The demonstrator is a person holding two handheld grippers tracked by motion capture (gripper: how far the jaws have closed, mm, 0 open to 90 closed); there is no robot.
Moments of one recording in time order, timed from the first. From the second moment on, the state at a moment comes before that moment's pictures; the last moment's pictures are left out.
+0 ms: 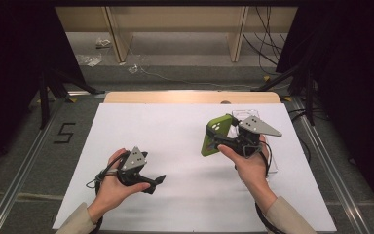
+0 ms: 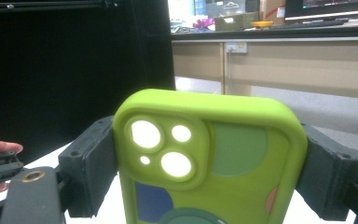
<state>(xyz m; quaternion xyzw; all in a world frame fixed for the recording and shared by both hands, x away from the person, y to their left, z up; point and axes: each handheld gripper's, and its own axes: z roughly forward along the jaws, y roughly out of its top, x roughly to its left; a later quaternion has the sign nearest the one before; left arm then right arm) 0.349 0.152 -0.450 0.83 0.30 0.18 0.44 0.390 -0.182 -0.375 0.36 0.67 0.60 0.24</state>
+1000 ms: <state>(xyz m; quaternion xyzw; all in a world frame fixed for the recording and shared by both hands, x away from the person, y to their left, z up) 0.348 0.164 -0.454 0.82 0.31 0.18 0.44 0.393 -0.198 -0.368 0.37 0.65 0.60 0.27</state>
